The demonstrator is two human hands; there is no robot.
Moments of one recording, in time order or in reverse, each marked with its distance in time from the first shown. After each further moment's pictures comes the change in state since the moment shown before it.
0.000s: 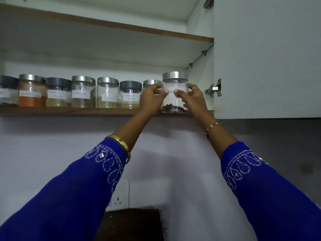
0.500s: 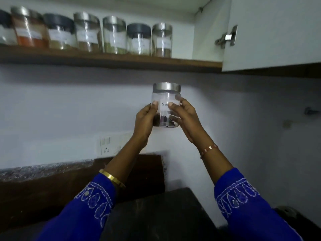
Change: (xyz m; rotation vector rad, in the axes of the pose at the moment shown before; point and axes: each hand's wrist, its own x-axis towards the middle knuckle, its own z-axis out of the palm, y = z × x) left_hand -0.177 -0.092 -0.045 -0.404 -0.120 -0.357; right_hand -0.174 0.059 0.054 0.128 -0.118 0.296
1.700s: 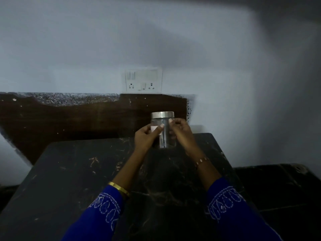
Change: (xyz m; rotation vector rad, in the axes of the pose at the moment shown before) left_hand -0.145 -0.169 -0.095 0.157 0.214 -0.523; right_hand -0.119 0.200 0.069 -0.076 -0.084 0.587
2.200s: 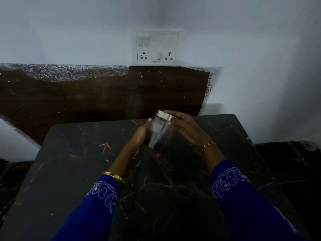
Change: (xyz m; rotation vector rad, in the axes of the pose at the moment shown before) left_hand 0.067 -0.071 -0.088 -0.070 -0.261 -0.464; right_hand 0.068 0.060 0.060 0.128 -0.424 0.196
